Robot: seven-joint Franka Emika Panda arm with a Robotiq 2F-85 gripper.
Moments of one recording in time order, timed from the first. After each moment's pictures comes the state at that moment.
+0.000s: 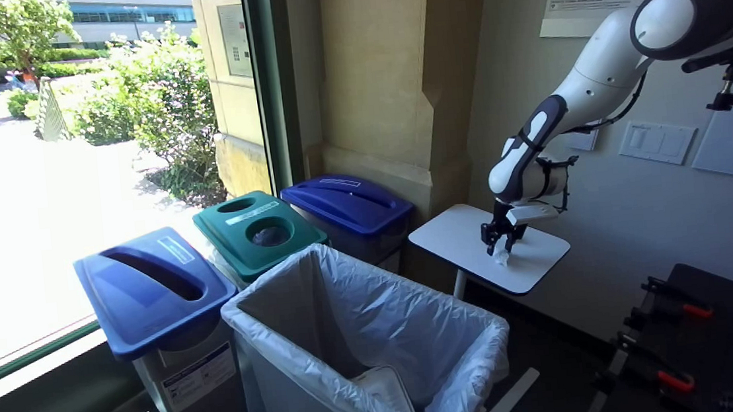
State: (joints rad) arm -0.25 0.87 -0.06 -1.93 0.22 2.81 -0.05
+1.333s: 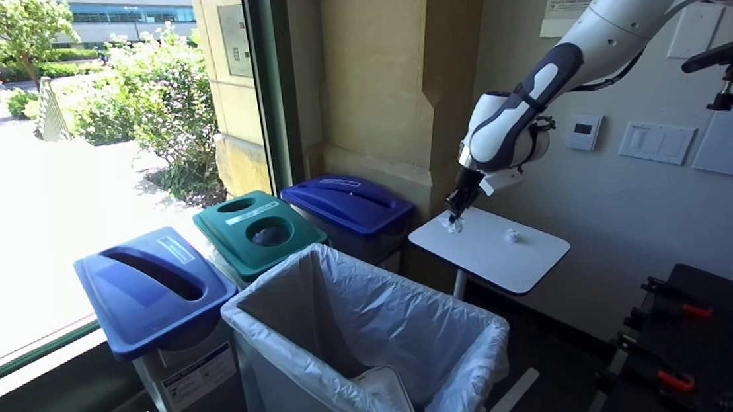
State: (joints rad) arm -0.16 0.61 0.06 -2.03 0.08 2.86 -0.11
